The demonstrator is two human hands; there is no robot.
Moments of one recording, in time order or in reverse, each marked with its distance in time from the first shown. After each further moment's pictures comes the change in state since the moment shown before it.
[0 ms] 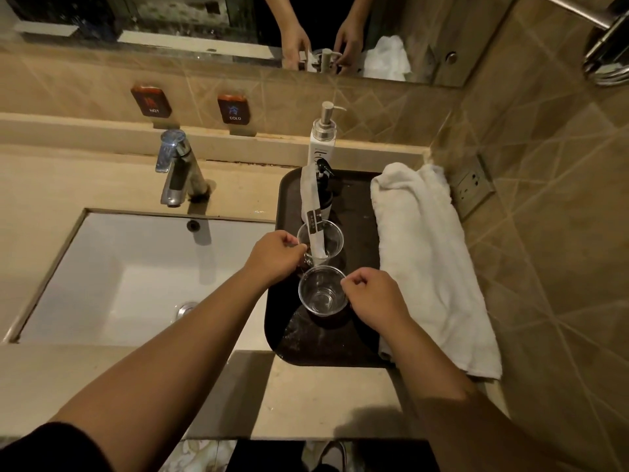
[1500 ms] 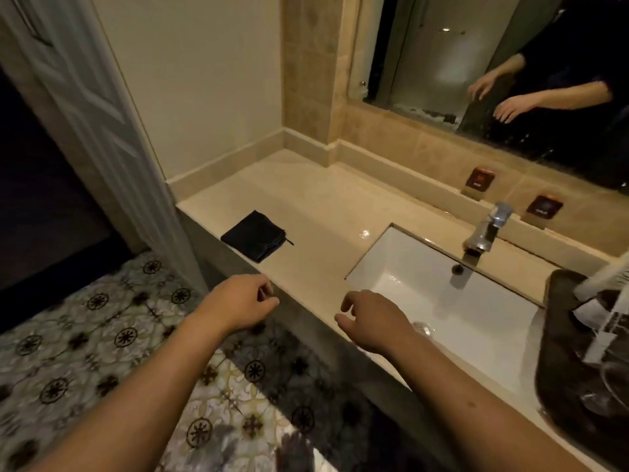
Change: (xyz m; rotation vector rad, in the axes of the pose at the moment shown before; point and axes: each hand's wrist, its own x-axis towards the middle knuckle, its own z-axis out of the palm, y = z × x) left_hand -0.360 -0.323 -0.403 0.423 0.353 -0.223; right_hand -0.269 -0.290 0.312 -0.693 -0.435 -0.844
